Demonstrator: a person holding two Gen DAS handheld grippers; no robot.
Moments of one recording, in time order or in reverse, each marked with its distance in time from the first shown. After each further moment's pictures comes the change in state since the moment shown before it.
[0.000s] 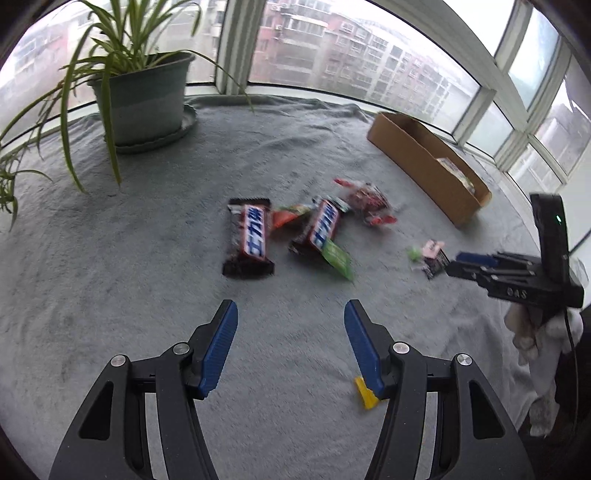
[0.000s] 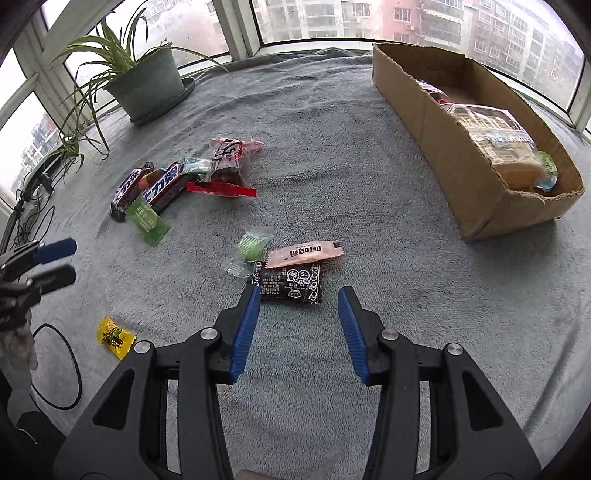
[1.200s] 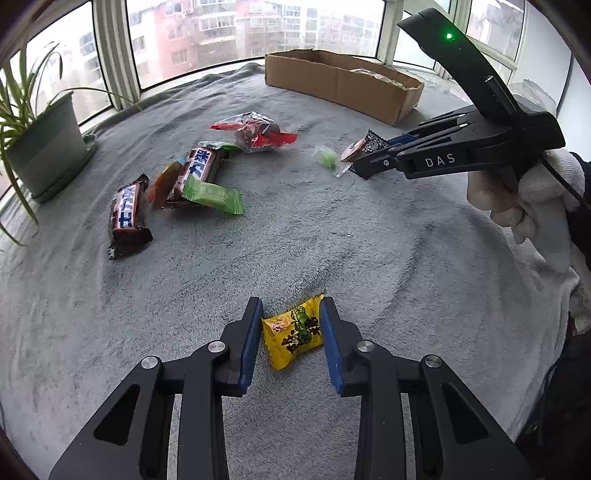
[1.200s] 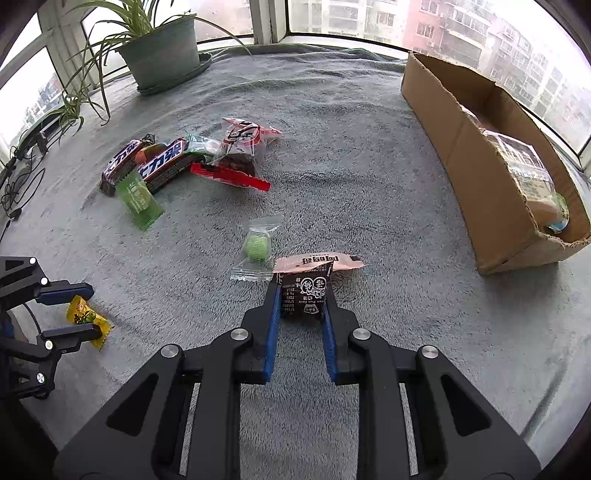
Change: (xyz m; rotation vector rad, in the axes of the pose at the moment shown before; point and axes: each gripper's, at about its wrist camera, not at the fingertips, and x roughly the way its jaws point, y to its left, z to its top) left arm 0.031 -0.073 -0.047 0.353 0.060 0.000; right arm 0.018 0.018 0.004 -0.134 0.017 -0.056
